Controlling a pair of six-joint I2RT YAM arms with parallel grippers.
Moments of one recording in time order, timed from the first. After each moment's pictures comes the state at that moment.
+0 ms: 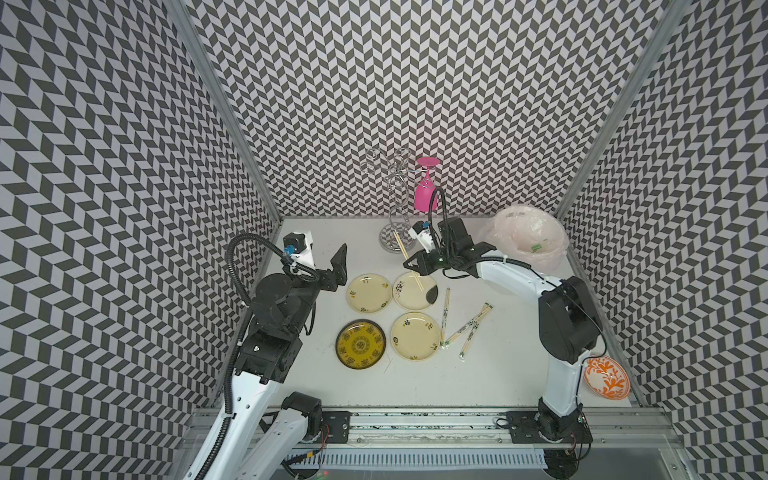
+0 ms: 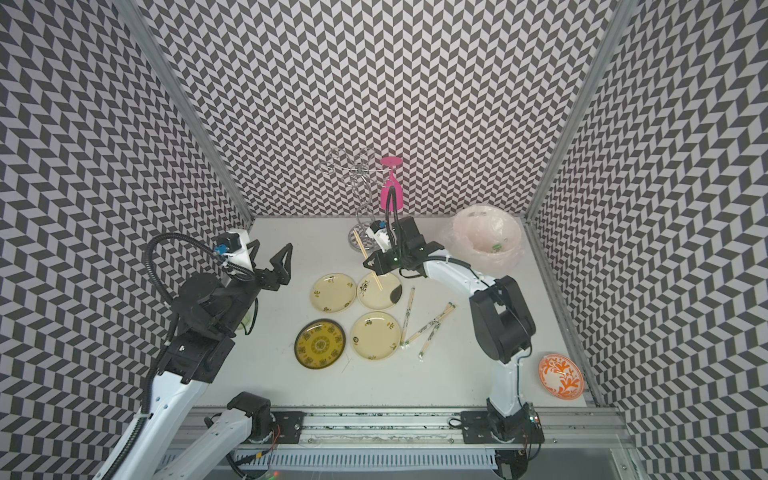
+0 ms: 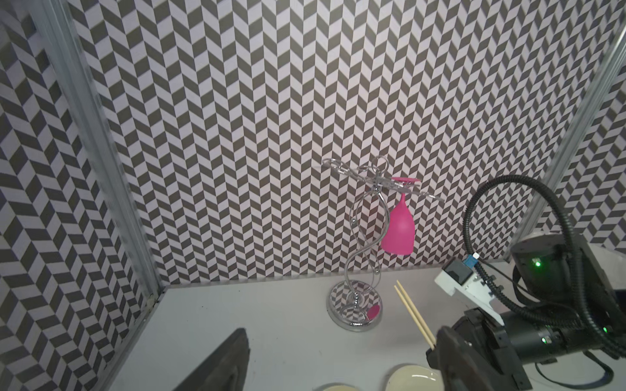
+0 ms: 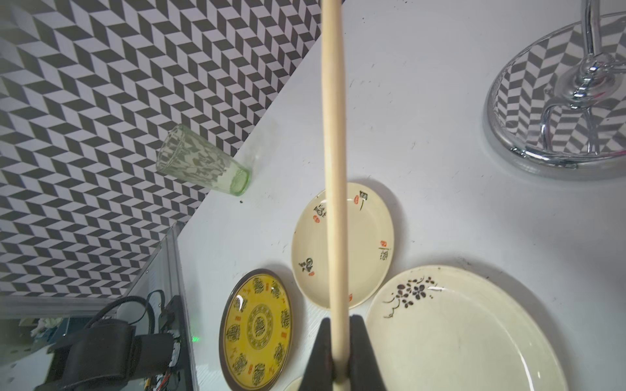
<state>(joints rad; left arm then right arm) -0.29 0.72 0.85 -0.14 -0.07 -0.09 0.55 1.98 1.58 -0.33 -0.62 0.17</state>
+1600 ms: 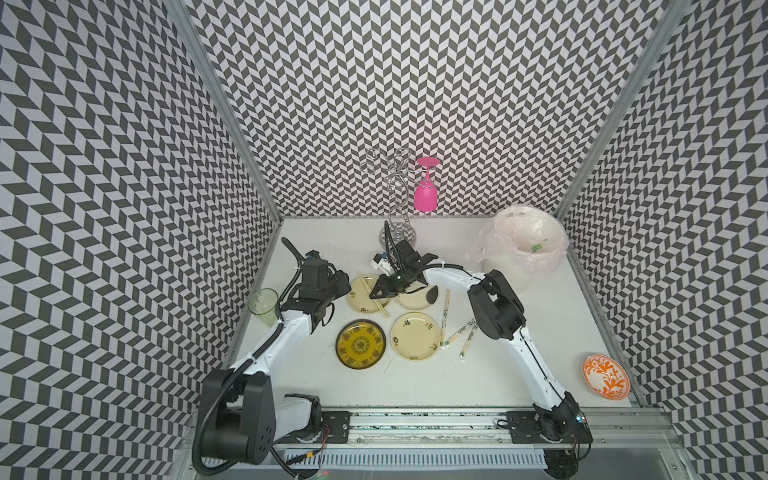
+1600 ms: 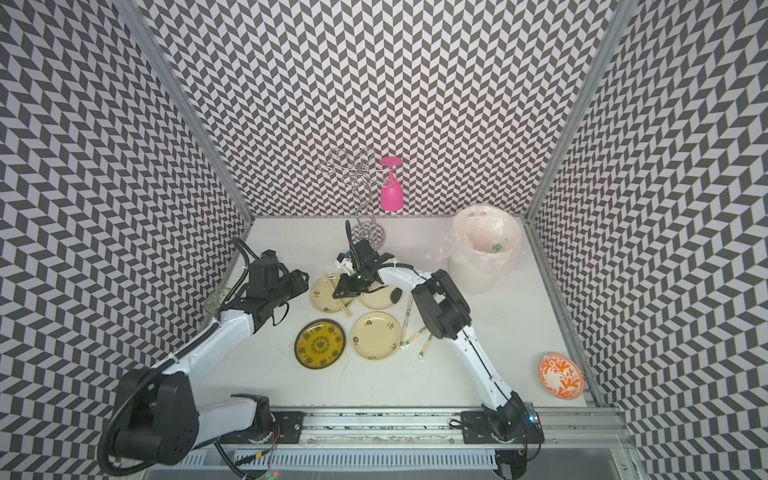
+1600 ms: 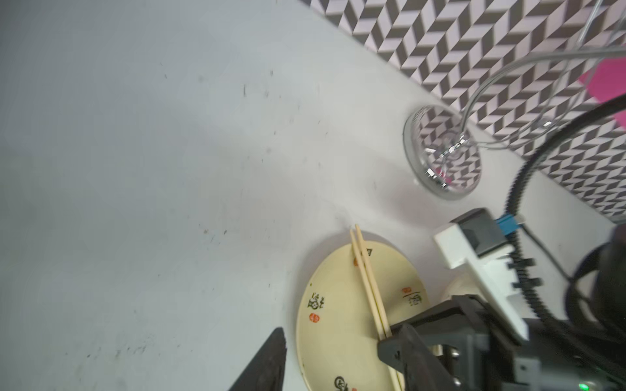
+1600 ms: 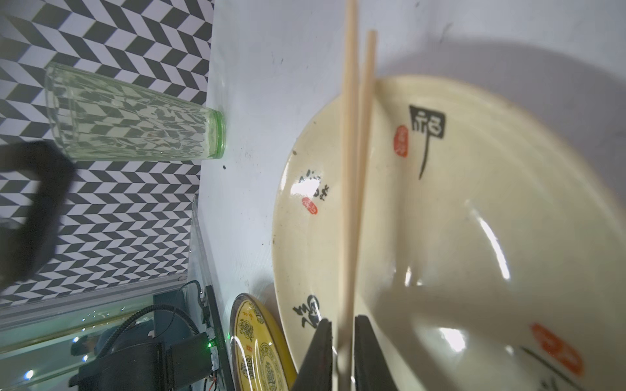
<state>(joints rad) -0.11 1.31 0.72 -0.13 0.06 -0.57 0.70 2.49 1.99 -0.47 -0.76 0.40</state>
